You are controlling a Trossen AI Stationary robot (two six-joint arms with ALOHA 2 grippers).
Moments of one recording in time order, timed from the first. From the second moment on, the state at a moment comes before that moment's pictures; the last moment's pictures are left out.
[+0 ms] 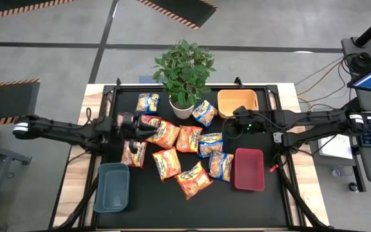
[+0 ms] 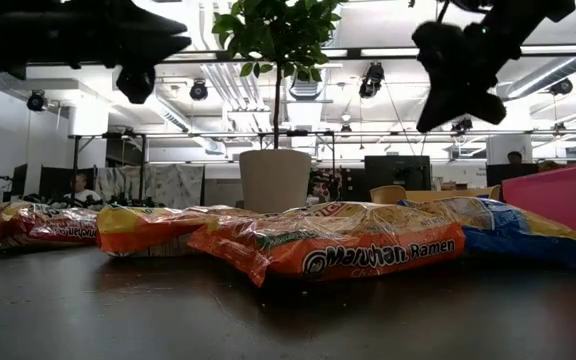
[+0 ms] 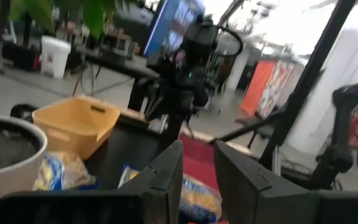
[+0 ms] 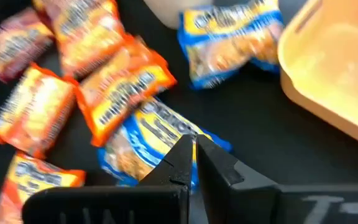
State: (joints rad) left arm 0.01 0.78 0.28 0.57 -0.04 -0.32; right arm -0.08 1.06 0.77 -0.55 0.20 0.74
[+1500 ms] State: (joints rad) left arm 0.01 1.10 0.54 0.39 -0.04 -0.31; right arm -0.09 1.25 0.78 -0.49 0.26 0.80
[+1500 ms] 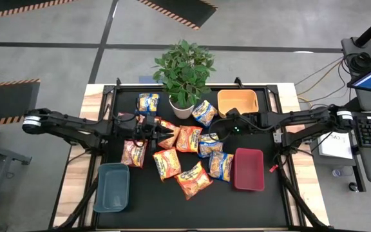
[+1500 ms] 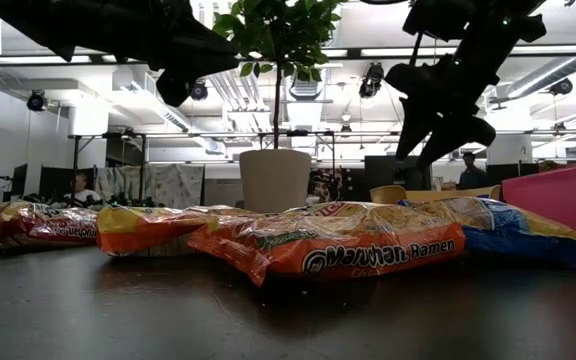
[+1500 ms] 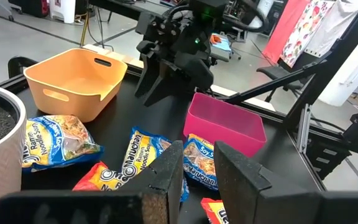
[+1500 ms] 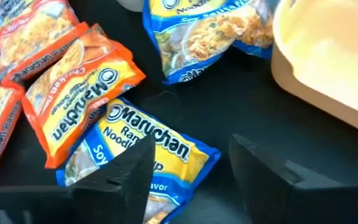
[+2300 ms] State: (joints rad) left arm -0.04 1.33 0.55 0.61 -0.04 -0.32; right arm -0.09 1.27 0.78 -0.49 0.14 0.73
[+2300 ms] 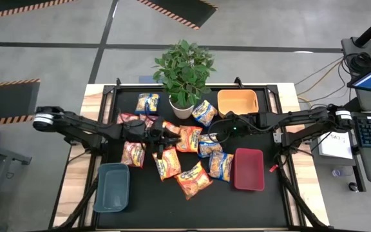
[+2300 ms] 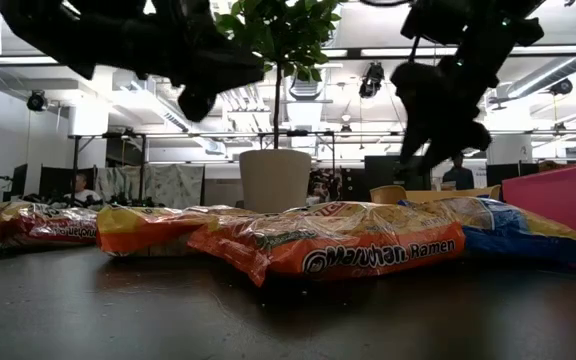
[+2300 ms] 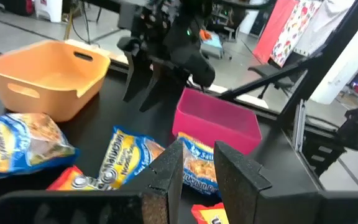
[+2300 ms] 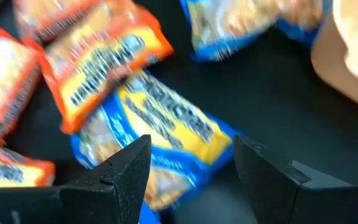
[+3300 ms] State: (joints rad) left arm -0.05 1.97 0.90 0.61 -0.04 -0.23; right arm -0.11 1.27 0.52 -0.18 0.07 0.82
